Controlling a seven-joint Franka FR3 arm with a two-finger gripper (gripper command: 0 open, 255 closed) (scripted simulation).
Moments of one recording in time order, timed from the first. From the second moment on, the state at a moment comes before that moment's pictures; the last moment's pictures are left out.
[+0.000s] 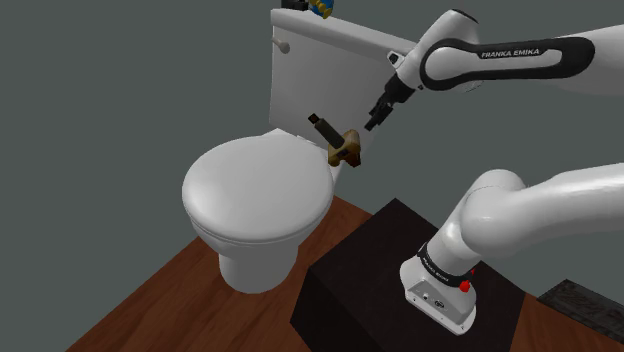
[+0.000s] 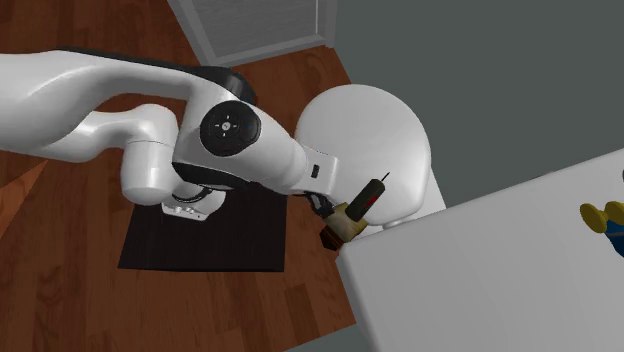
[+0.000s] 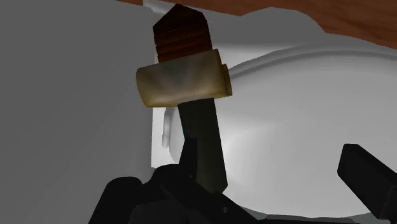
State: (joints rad) arm 0.15 -0.73 -0.43 -2.69 -0.14 2.31 -0.64
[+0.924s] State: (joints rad) arm 0.99 -0.41 -1.32 -2.57 0.30 2.76 -1.42
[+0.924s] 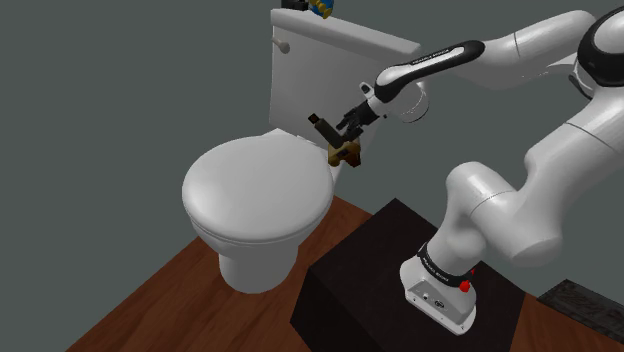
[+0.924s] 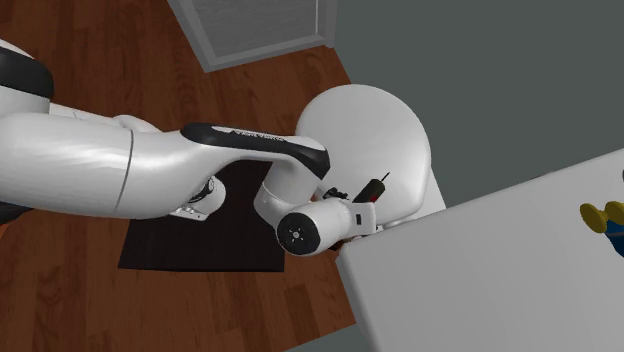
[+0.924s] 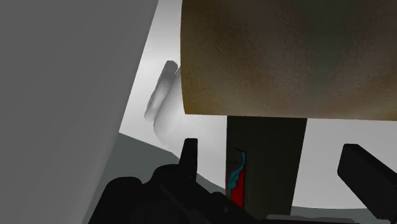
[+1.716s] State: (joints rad) arm 1.16 -0.42 -1.50 -2.58 0.33 2.84 -1.48
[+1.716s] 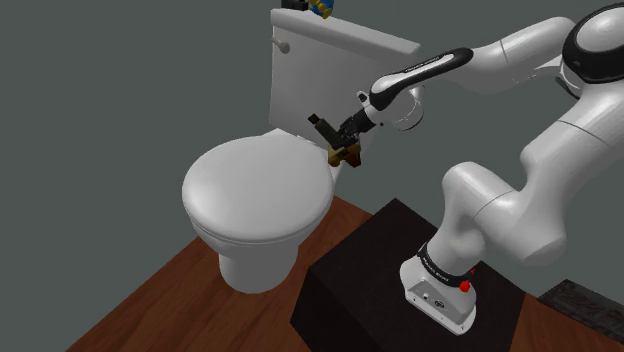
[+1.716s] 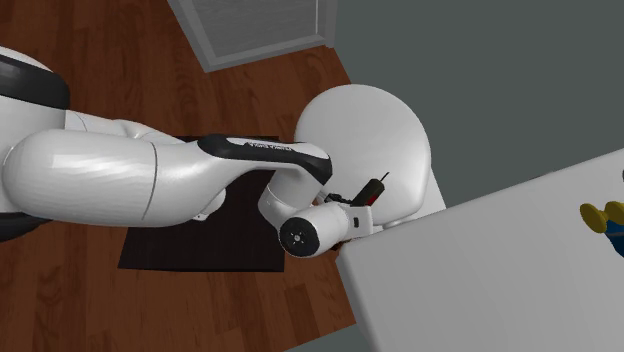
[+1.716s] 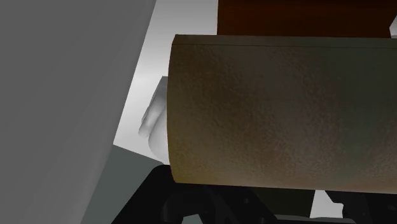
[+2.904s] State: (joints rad) arm 0.81 -0.43 -1.14 -2.54 0.24 2.67 -1.33
